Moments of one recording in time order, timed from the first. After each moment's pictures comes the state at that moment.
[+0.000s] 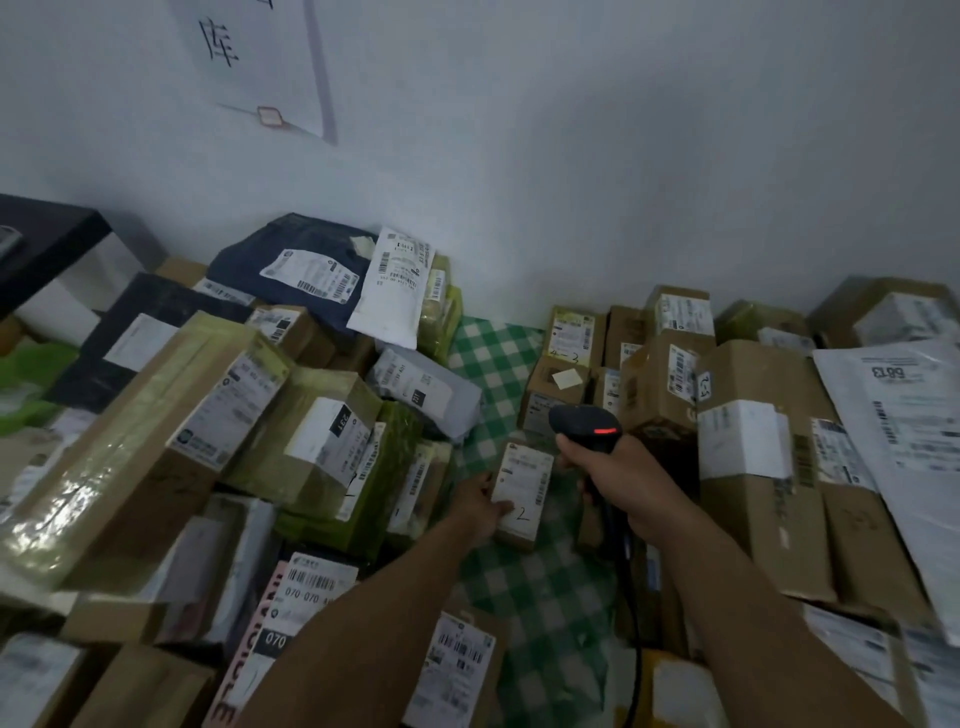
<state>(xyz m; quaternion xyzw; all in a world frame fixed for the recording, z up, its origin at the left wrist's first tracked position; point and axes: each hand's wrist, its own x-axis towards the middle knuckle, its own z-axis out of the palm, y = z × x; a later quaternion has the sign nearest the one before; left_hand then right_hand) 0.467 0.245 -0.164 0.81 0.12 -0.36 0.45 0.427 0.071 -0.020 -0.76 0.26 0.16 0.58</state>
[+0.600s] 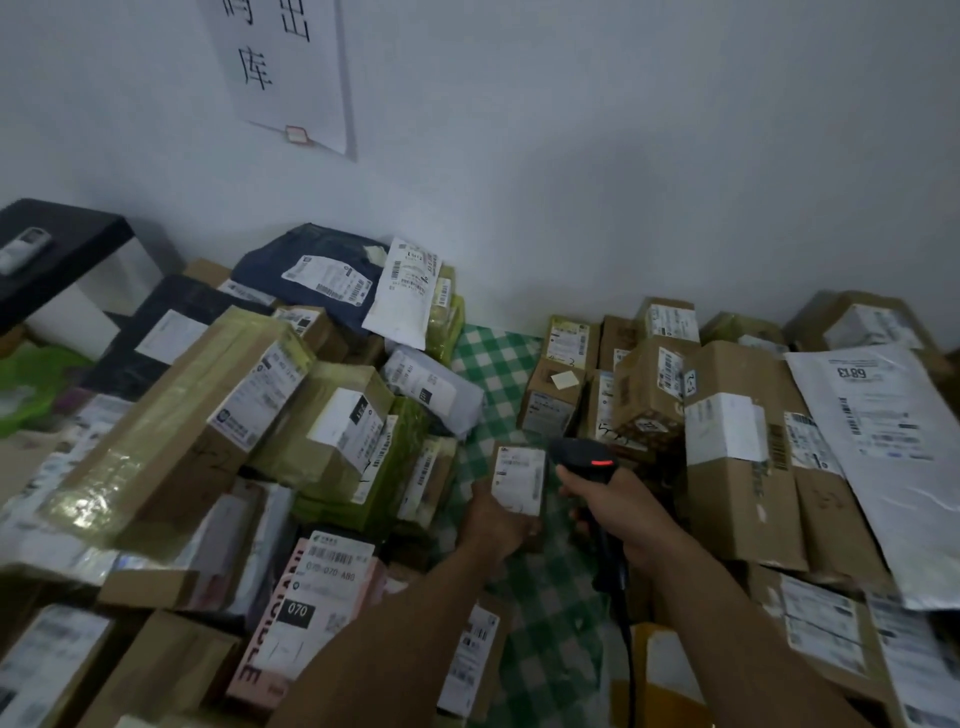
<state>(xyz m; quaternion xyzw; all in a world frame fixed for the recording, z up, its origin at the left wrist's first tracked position) 0.416 0.237 -0.147 0.79 0.16 -0.27 0.52 0.382 0.091 -0.027 -0.74 0.30 0.15 0.59</state>
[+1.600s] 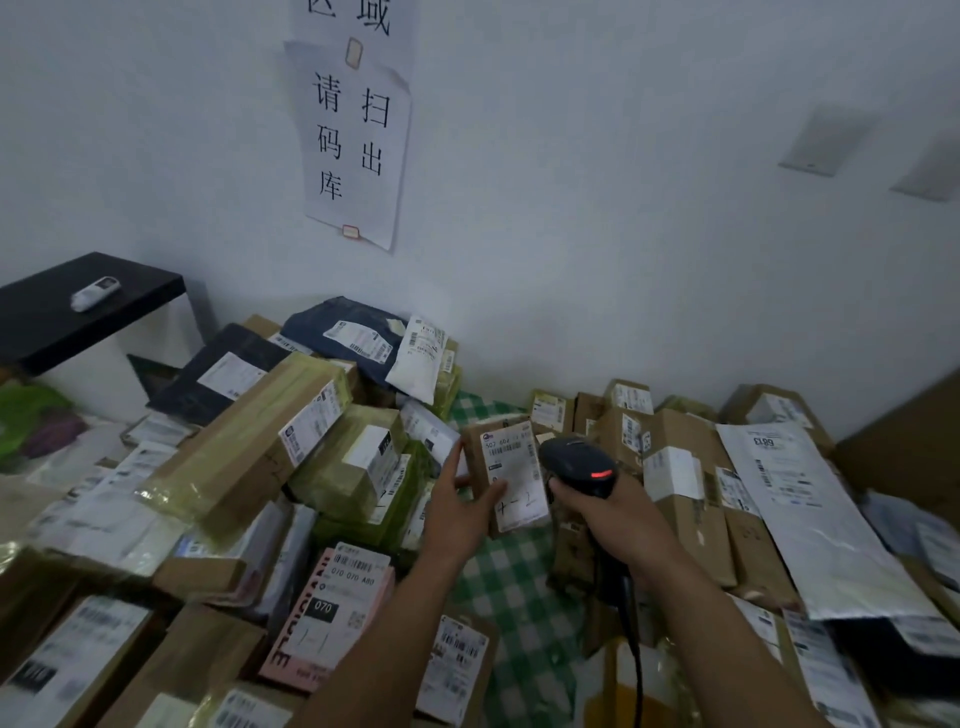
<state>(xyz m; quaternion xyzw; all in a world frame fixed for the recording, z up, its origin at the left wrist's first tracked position) 0.380 0.298 -0.011 0.73 0.07 -0.07 0.67 0.313 0.132 0.102 -0.81 0.13 0.04 0.57</state>
